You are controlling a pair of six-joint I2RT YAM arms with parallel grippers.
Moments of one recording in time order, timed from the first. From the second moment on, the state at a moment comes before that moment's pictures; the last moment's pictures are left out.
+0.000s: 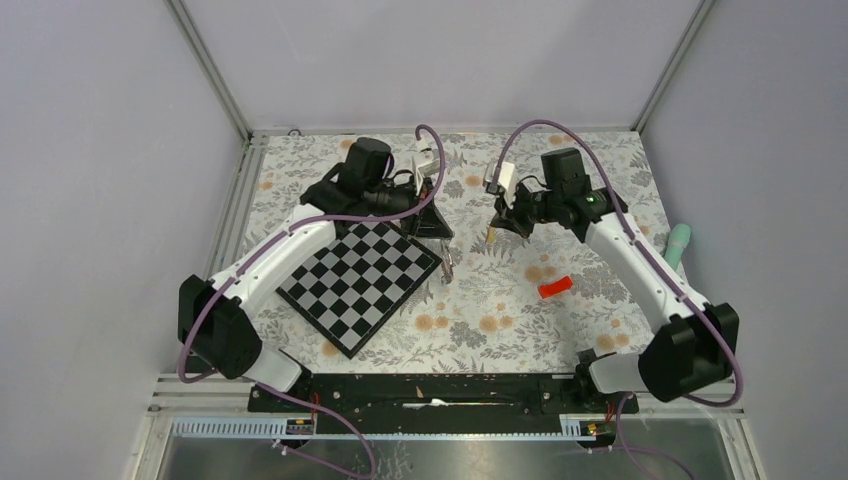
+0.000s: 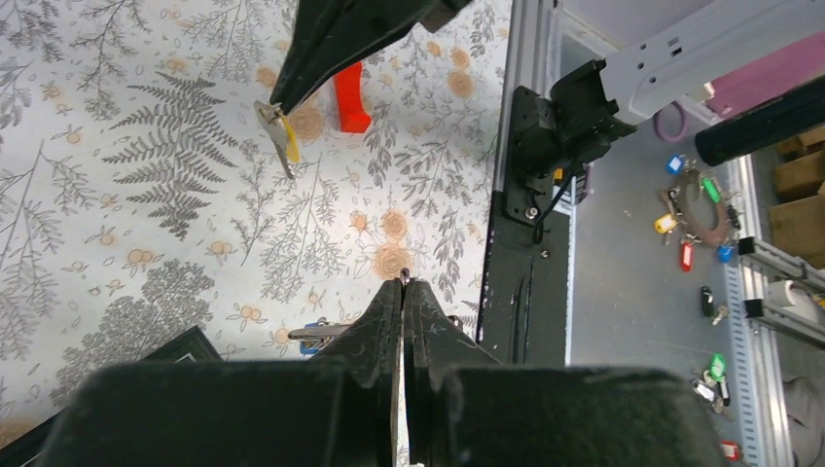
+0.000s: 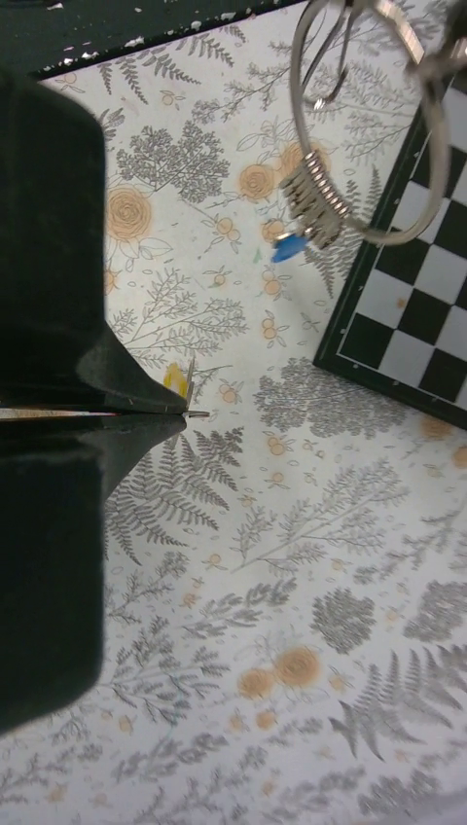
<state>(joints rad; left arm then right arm) -0.57 1.48 1.35 -0.46 0.91 0.02 0.34 1.40 1.22 -0.67 -0.64 -0.72</state>
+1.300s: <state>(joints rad) -0.57 1.51 1.18 0.01 0.85 -0.66 0.34 1.14 1.02 -0.45 -0.97 -0.65</state>
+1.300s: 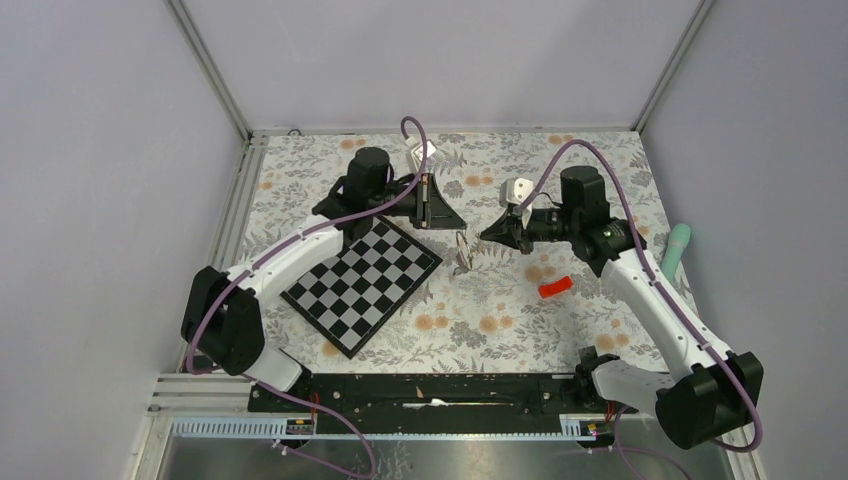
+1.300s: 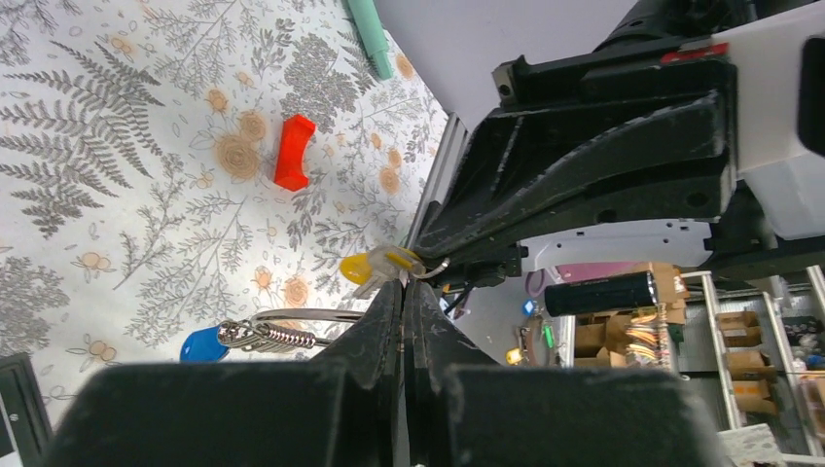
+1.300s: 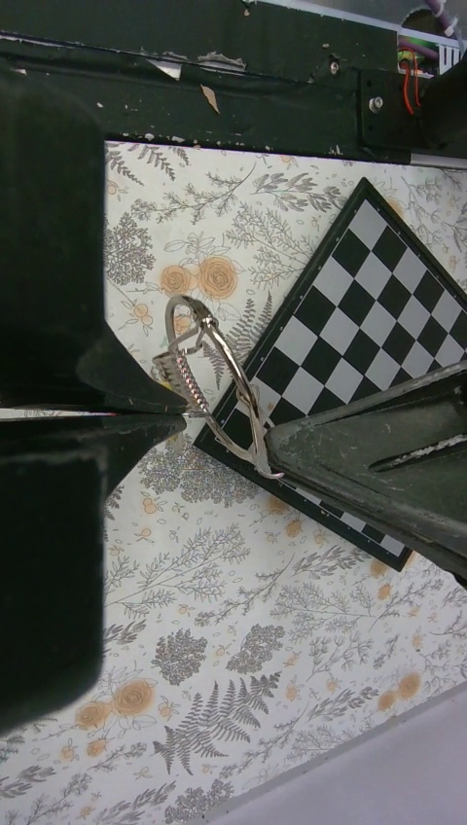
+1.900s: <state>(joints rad) -0.62 1.50 1.15 0.11 0.86 -0.73 0.35 1.15 0.98 -0.34 -0.98 -0.58</state>
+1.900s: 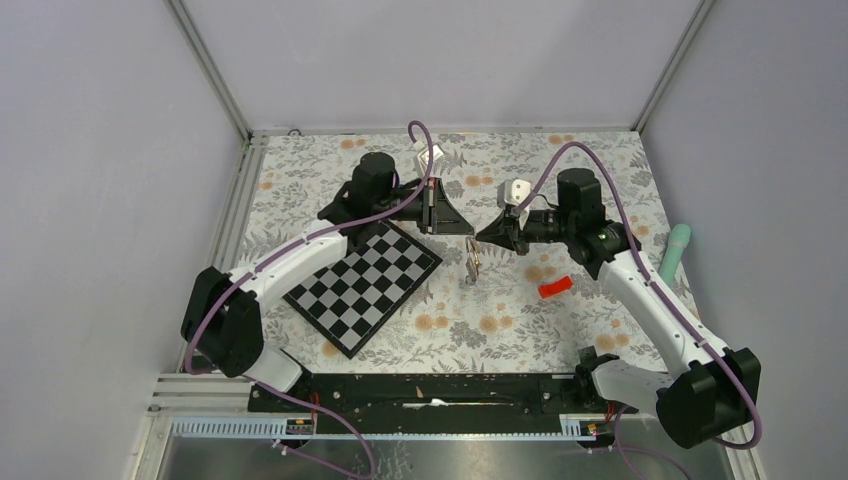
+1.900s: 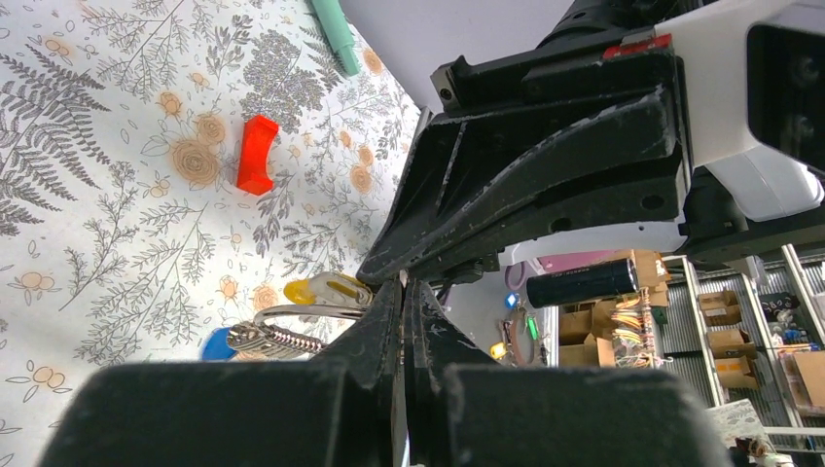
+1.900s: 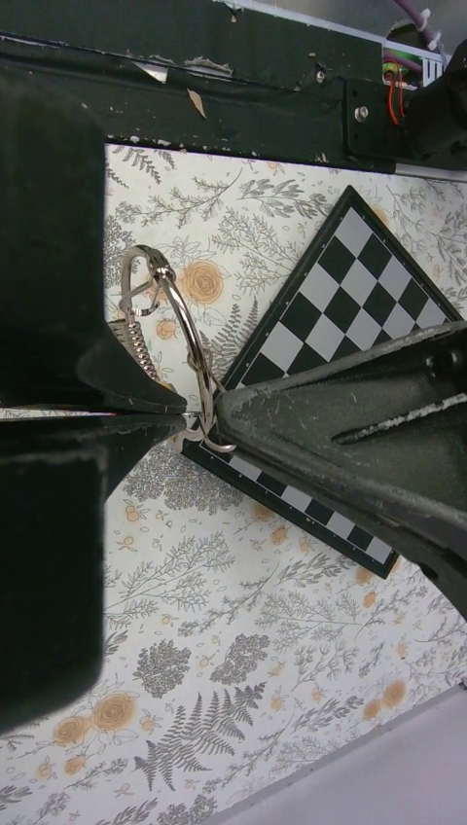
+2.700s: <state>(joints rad) -0.62 1.50 1.14 0.11 0.86 -0.71 0.36 1.13 0.97 -0.42 -0.98 -0.71</state>
